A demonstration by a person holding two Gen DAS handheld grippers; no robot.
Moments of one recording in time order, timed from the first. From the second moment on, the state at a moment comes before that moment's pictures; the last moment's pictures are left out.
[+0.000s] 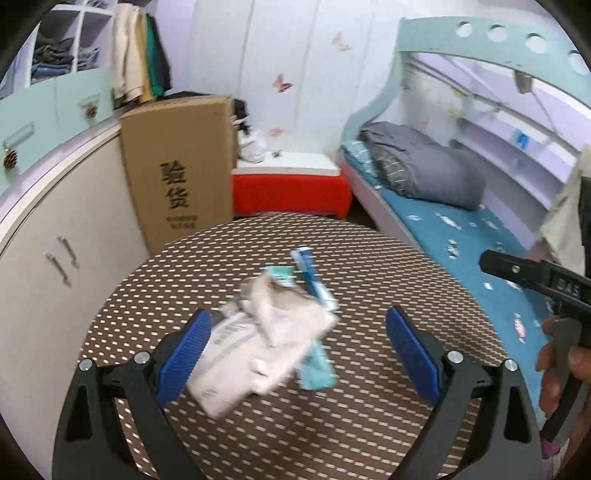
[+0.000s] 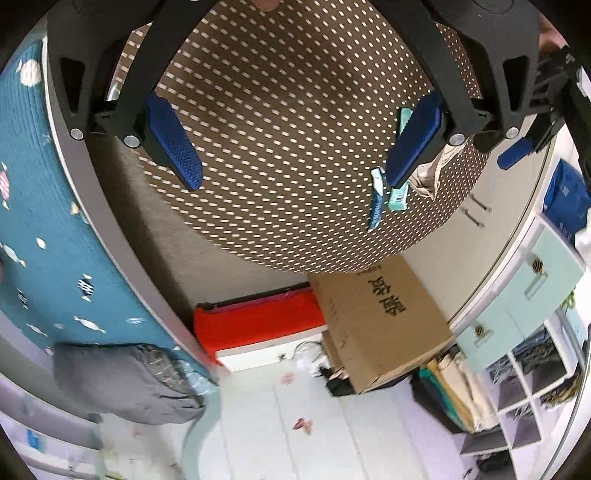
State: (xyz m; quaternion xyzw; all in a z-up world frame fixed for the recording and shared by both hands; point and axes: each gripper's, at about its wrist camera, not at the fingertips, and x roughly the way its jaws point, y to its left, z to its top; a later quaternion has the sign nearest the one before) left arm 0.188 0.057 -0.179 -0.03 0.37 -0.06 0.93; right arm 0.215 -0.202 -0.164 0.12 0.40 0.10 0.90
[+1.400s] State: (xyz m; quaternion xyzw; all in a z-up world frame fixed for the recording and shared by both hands) left arm 0.159 0.066 -0.180 -0.05 0.36 -0.08 0.93; right arm 0.214 -0.204 -0.204 0.07 0.41 0.17 0.89
